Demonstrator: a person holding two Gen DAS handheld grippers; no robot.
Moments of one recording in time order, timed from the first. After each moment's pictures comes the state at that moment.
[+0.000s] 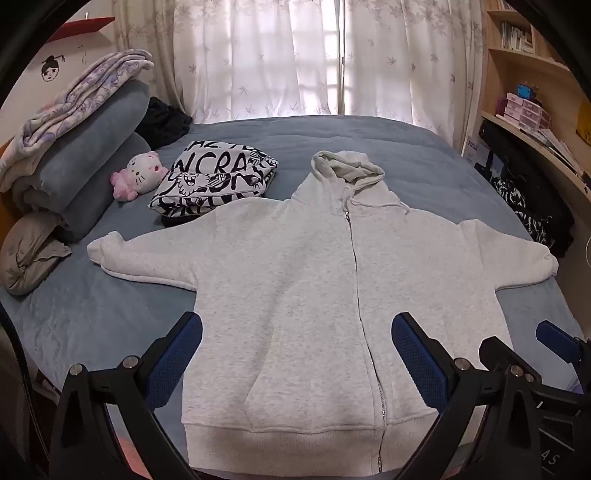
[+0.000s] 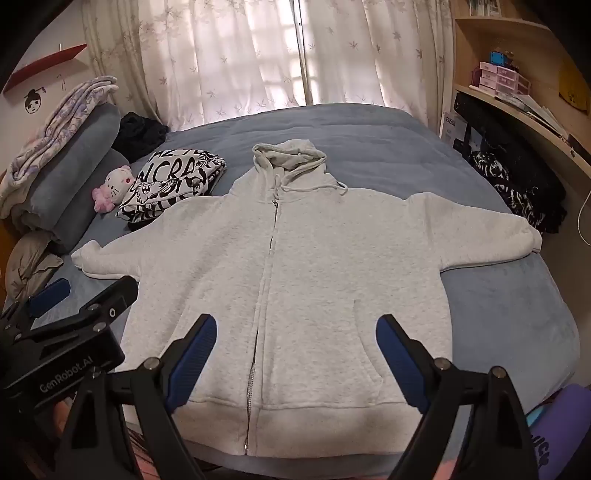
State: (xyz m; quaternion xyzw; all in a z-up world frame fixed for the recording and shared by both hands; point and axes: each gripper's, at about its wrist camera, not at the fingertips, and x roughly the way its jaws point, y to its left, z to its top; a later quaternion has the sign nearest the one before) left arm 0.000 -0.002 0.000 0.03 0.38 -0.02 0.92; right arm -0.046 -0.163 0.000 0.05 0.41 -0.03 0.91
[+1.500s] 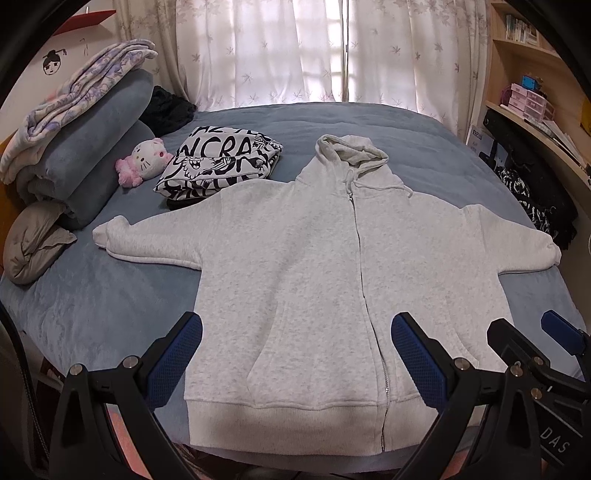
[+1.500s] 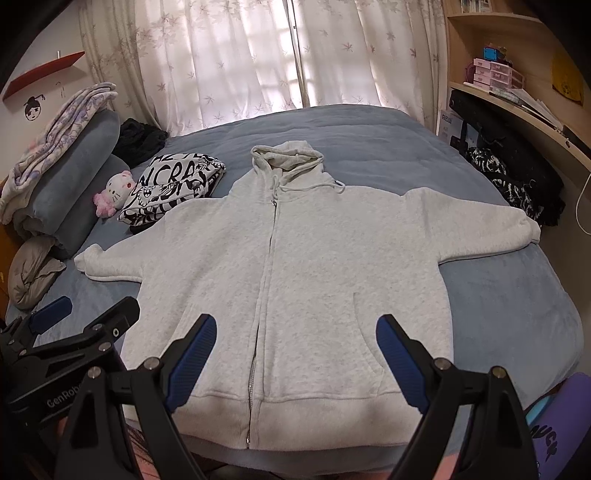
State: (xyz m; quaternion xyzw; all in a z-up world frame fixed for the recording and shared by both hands) left arm -0.016 0.003 -0.009 0.02 0.41 -0.01 0.91; right arm -0.057 -0.163 -0.001 0.08 0.40 -0.03 0.91
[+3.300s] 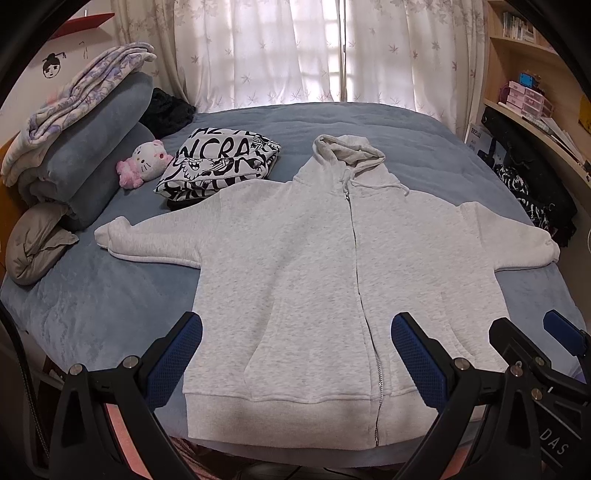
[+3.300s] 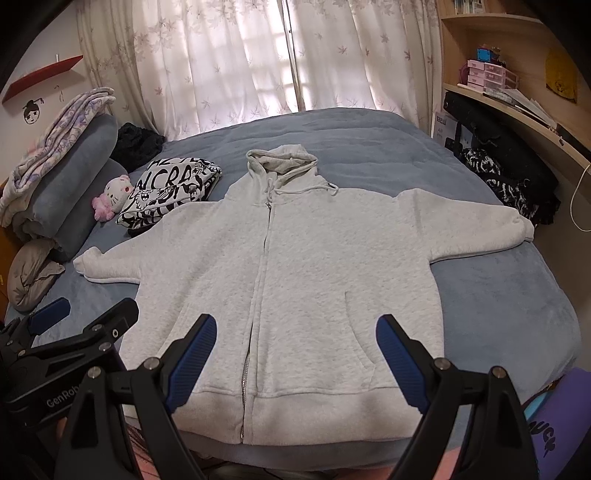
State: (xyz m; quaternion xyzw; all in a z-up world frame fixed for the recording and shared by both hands) left arm -0.028 -0.002 -0.010 0.03 0.41 -0.01 0.91; right arm -0.071 -0.170 0.001 0.08 0.40 -0.03 0.91
